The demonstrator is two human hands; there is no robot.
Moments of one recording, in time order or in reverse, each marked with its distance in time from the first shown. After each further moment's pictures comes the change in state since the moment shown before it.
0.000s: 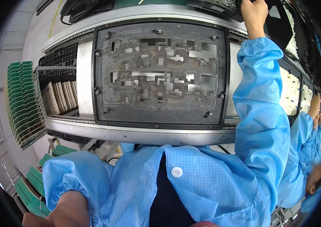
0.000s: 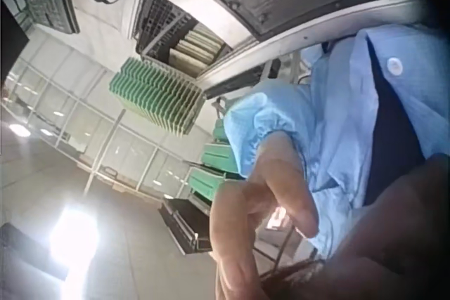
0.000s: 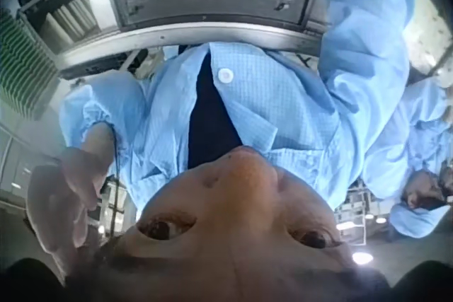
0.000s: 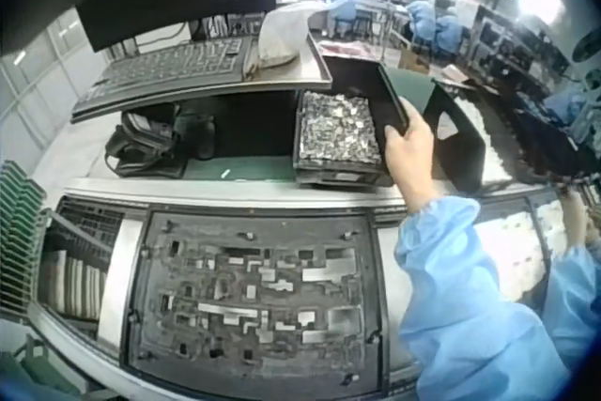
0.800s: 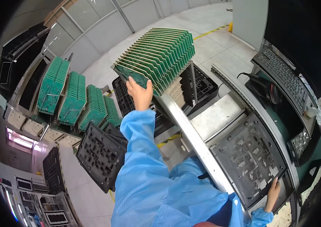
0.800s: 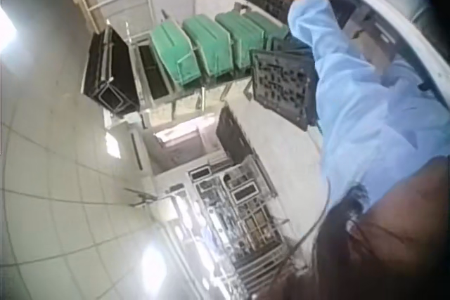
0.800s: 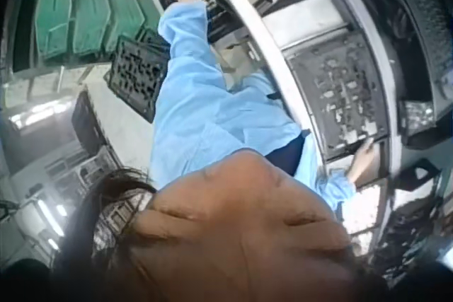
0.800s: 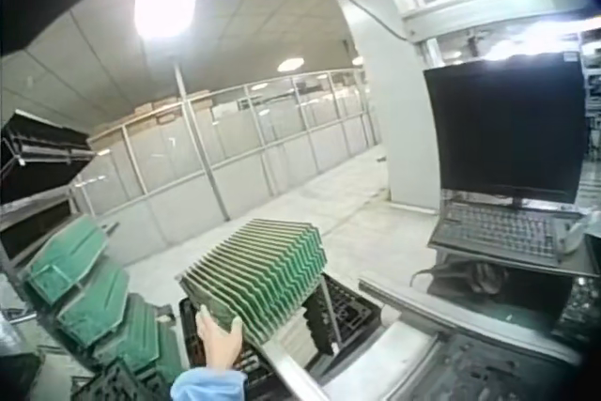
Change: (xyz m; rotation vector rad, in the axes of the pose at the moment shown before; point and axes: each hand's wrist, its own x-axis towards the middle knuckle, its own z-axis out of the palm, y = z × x) left_hand -0.185 0.105 -0.205 1.962 1.860 -0.013; right_hand -0.159 0.019 -0.109 -0.226 -0.798 0.231
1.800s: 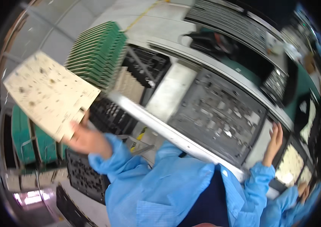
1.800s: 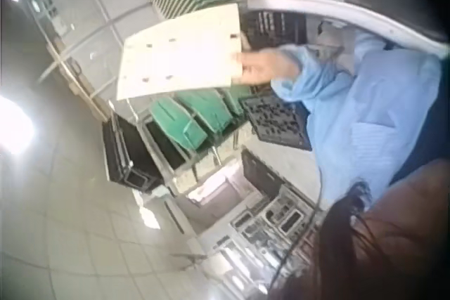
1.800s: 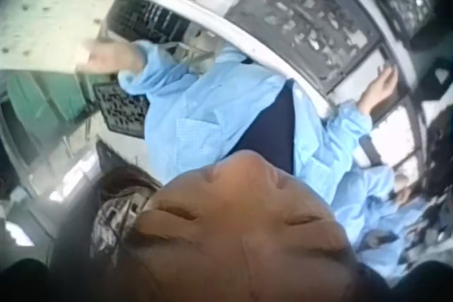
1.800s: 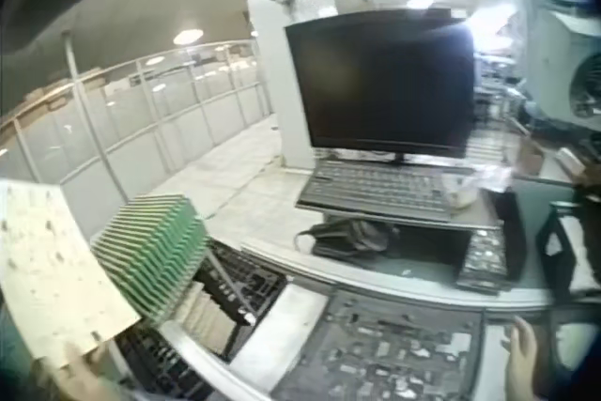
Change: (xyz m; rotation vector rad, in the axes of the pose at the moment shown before) left_hand -0.087 0.112 -0.082 -0.770 0.367 0.199; right_hand -0.018 -0.072 -0.021 0.641 0.244 0.118
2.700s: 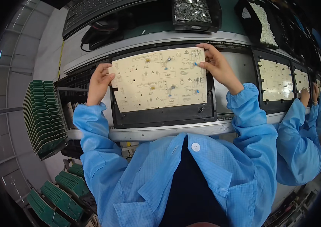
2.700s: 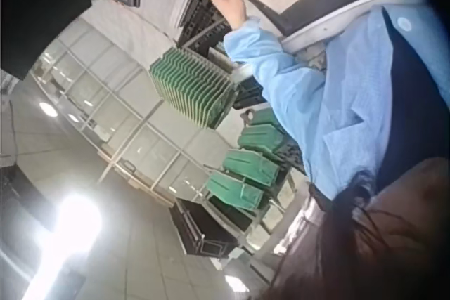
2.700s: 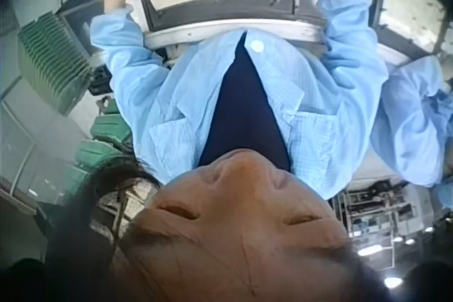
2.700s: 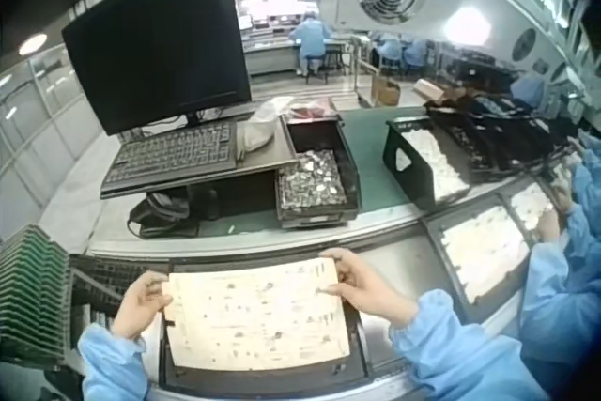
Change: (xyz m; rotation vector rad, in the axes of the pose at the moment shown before) left_hand -0.163 -0.073 0.192 -0.267 -1.938 -0.668; right_hand 0.012 -0.042 0.031 0.267 -0.481 0.032
